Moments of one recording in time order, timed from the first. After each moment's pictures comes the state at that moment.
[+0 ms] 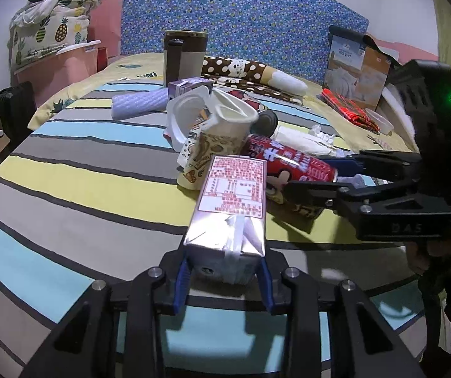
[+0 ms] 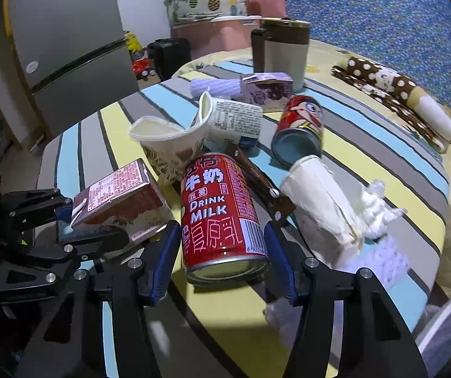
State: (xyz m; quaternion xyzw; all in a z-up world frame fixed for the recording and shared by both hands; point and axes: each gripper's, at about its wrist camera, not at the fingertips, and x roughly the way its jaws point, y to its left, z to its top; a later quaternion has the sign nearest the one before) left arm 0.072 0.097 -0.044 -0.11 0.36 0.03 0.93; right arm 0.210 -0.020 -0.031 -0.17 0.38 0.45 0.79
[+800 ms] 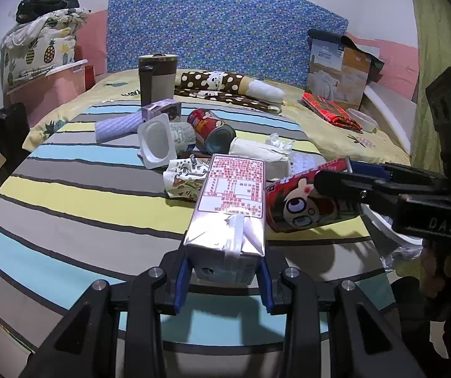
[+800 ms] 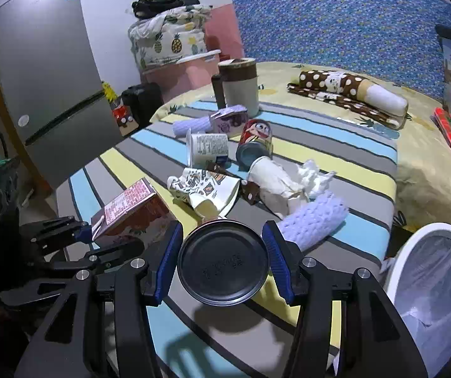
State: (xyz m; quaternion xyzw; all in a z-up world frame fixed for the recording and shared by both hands) left arm 0.051 0.058 -0.014 -0.08 0.34 0.01 0.94; right arm 0.182 -0.072 -0.003 -0.07 0.35 0.39 0.85
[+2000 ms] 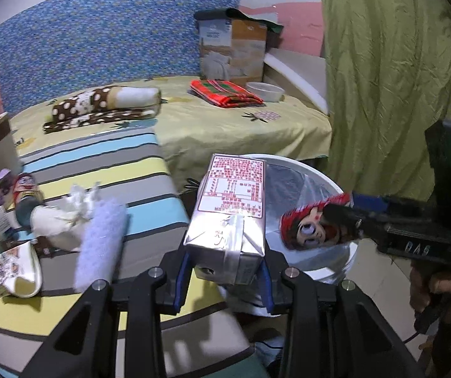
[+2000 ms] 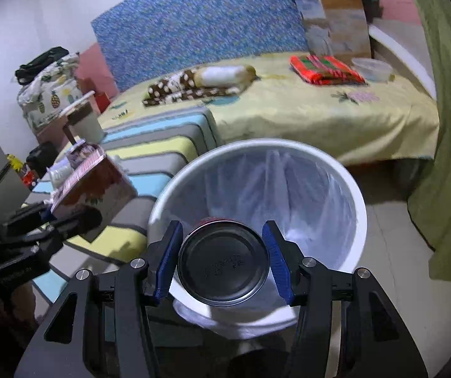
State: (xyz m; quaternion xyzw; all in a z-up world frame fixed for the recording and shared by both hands) left arm 0.135 -0.122 0.011 0.01 0.34 -0.20 0.92; right arm 0.194 -0.265 -0.031 0.04 0.37 0.16 0.91
